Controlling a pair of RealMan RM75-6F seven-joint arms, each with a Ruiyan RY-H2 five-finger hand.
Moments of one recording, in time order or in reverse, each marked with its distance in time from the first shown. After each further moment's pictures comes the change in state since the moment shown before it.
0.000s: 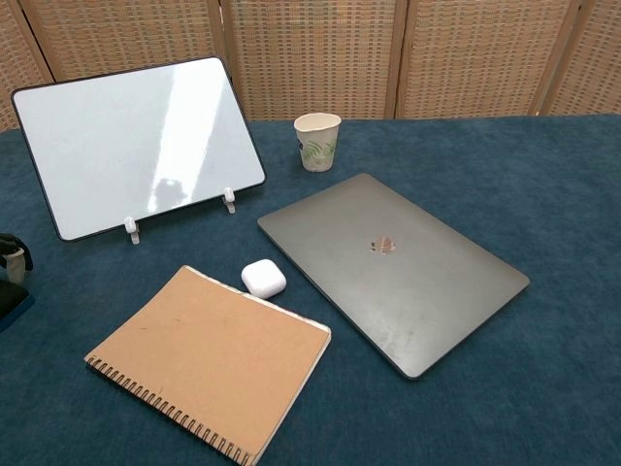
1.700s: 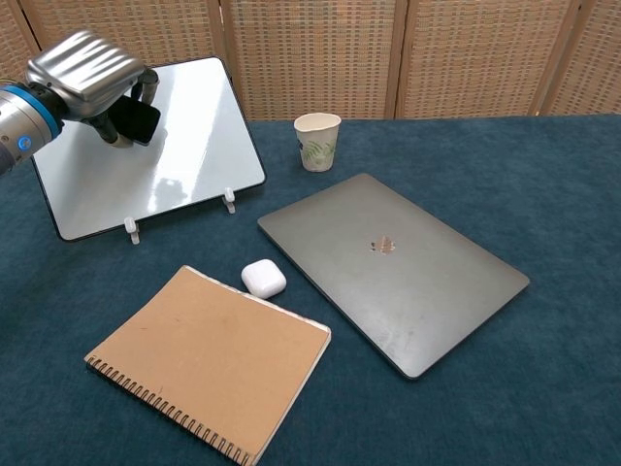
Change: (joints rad) left arm -0.399 -0.240 -0.357 0.135 -0.214 -0.038 0.778; right arm 0.029 0.016 0.014 0.042 0.064 -0.096 0.103
